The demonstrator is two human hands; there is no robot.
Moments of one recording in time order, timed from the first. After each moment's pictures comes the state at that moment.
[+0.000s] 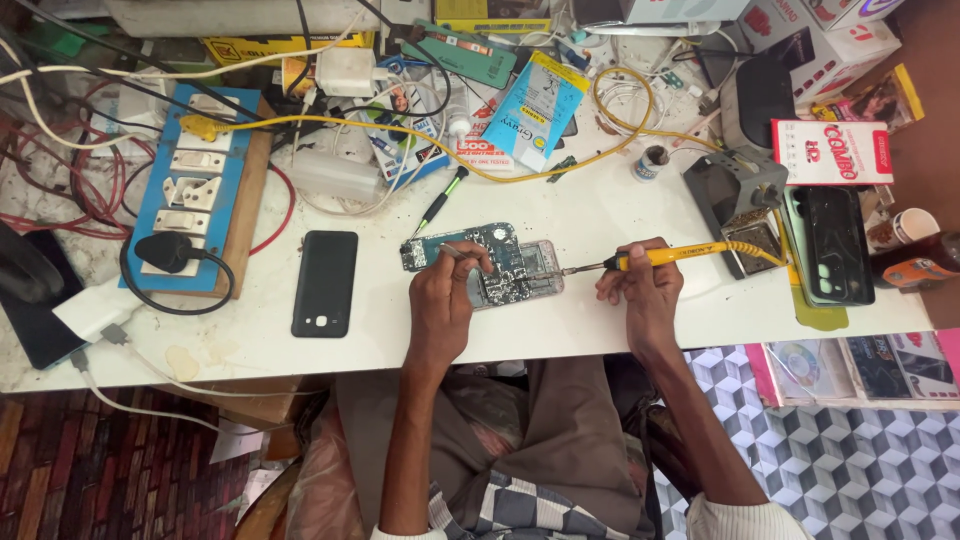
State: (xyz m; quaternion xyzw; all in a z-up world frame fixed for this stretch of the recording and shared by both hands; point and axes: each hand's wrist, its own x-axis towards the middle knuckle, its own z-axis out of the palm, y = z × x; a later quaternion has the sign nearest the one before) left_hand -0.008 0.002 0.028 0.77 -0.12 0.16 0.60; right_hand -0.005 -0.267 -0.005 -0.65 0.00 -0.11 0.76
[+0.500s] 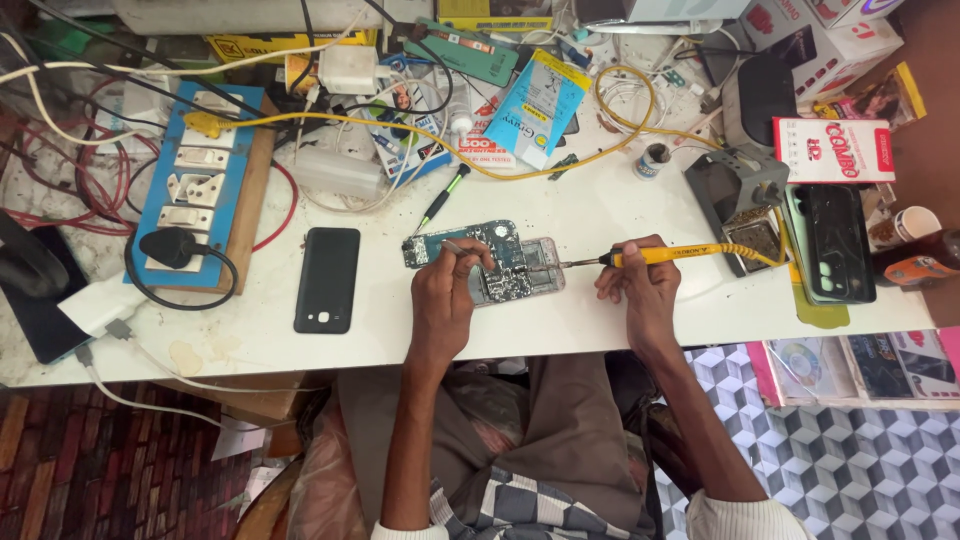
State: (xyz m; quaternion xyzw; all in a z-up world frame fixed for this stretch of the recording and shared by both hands) left_hand -0.008 0.003 0.029 0.77 -0.12 0.14 0.61; right_hand -0.004 -0.265 -0.003 -0.67 0.01 -0.10 0.73
